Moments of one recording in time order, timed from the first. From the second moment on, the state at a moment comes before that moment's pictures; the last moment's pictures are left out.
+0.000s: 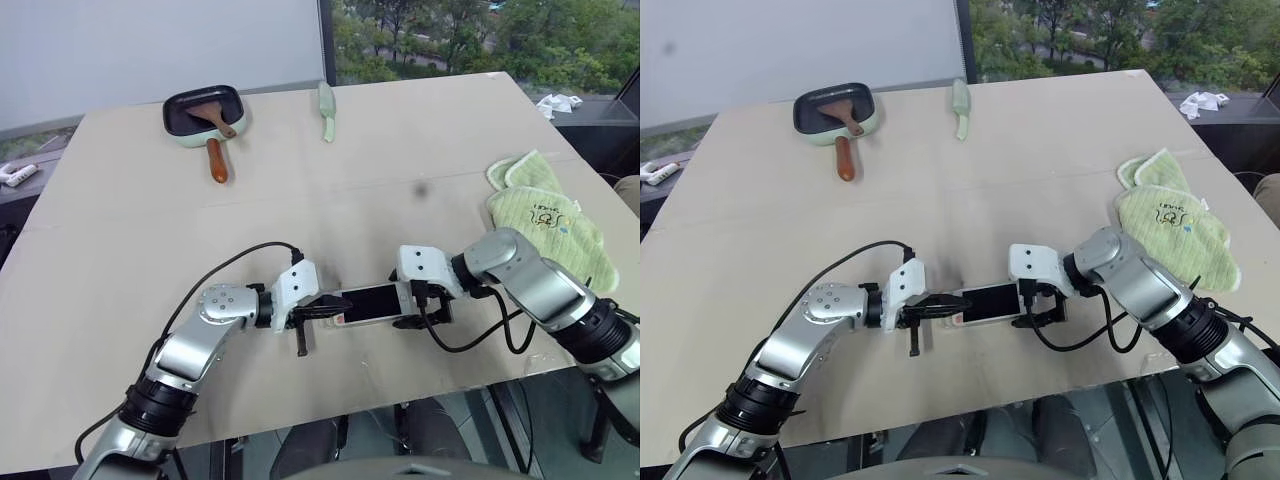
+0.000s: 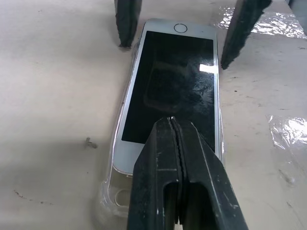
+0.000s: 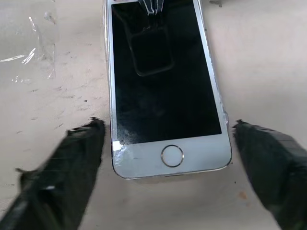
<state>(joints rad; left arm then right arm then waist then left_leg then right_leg) -0.20 0.62 -0.24 -0.18 -0.25 0.30 -1.04 -0.65 -0.71 0.57 -0.20 0.09 0.64 1.19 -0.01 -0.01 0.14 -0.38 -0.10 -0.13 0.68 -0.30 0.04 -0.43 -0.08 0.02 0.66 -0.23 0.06</state>
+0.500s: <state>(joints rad) -0.20 0.63 -0.24 -0.18 -0.25 0.30 -1.05 -0.52 -0.89 0.37 -0.31 0.18 0.68 1.23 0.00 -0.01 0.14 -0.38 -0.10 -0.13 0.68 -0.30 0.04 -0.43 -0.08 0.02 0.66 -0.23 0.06</state>
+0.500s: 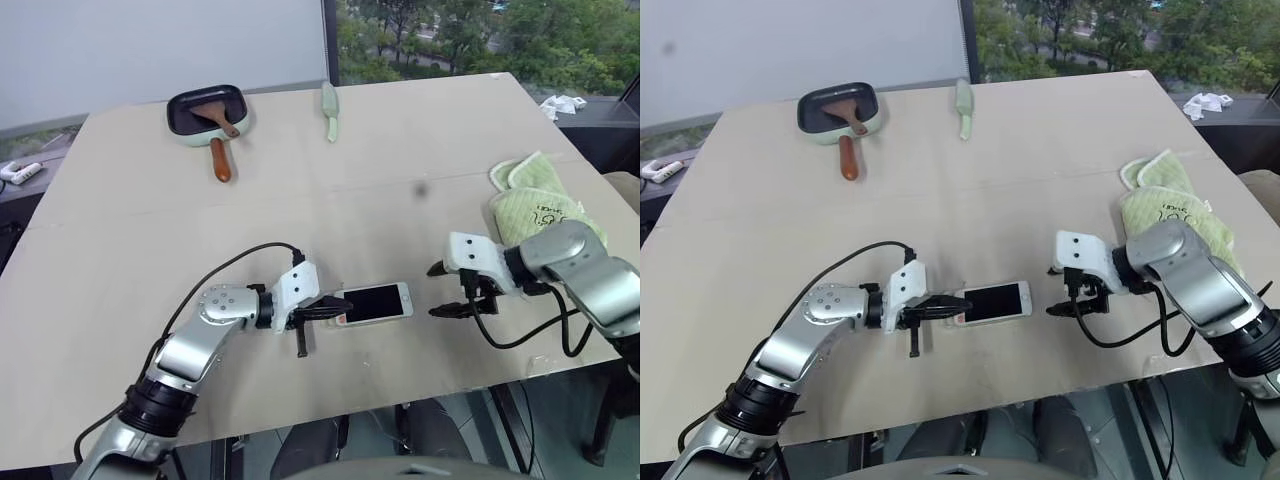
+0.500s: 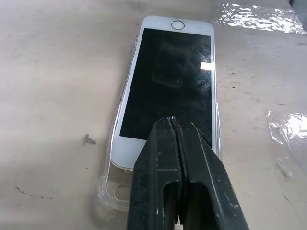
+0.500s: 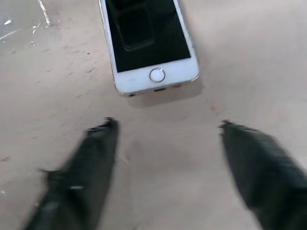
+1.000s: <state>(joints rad) -0.03 0.82 0.00 -0.26 -0.39 0.31 -1.12 -0.48 -0.86 0.36 -0.33 0.16 0.65 1.16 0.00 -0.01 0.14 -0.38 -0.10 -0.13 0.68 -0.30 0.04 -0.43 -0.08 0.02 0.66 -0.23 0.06</state>
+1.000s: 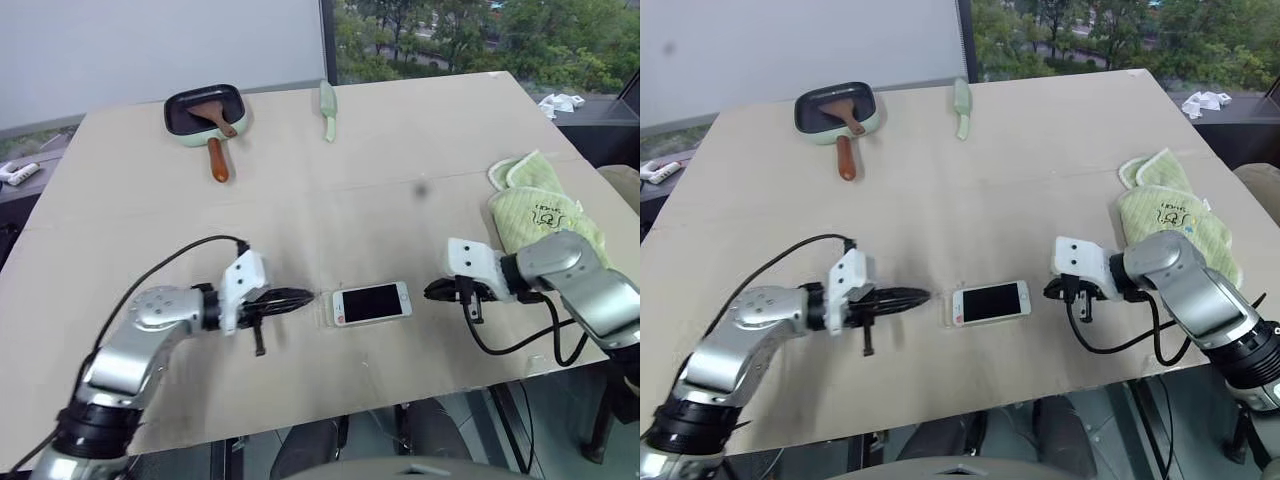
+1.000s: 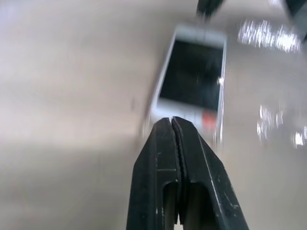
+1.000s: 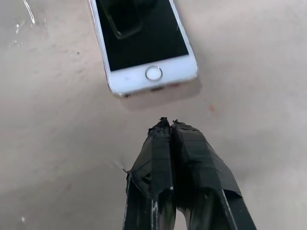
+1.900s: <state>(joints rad) -0.08 0.70 -0.14 -0.18 -0.29 0.28 -1.07 -0.51 -0.84 0.42 -0.37 0.12 0.70 1.15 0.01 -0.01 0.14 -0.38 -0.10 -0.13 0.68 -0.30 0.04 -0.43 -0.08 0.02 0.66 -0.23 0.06</state>
